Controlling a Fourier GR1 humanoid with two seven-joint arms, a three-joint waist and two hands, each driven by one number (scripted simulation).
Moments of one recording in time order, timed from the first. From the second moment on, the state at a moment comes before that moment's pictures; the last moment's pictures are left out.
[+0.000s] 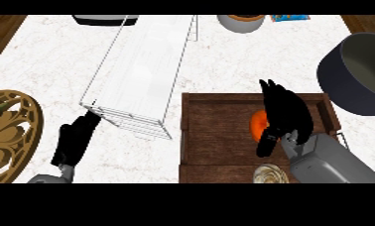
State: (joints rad) left arm -0.02 0.34 -0.22 -1.36 0.11 0.06 -0.02; right arm -0.45 -0.50 0.65 -1.63 0.46 0.22 1.13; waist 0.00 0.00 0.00
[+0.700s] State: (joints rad) left arm -0.02 0.31 -0.20 -1.37 0.08 0.04 0.01; right arm -0.41 -0.42 0.60 -1.53 0.59 0.26 1.06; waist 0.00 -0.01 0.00
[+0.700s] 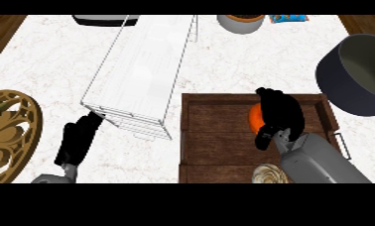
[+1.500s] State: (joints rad) left arm -0.01 0.27 -0.16 -1.40 0.03 0.02 0.03; right arm -0.40 -0.34 0.51 -1.55 0.82 0.30 0.95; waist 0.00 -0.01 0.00
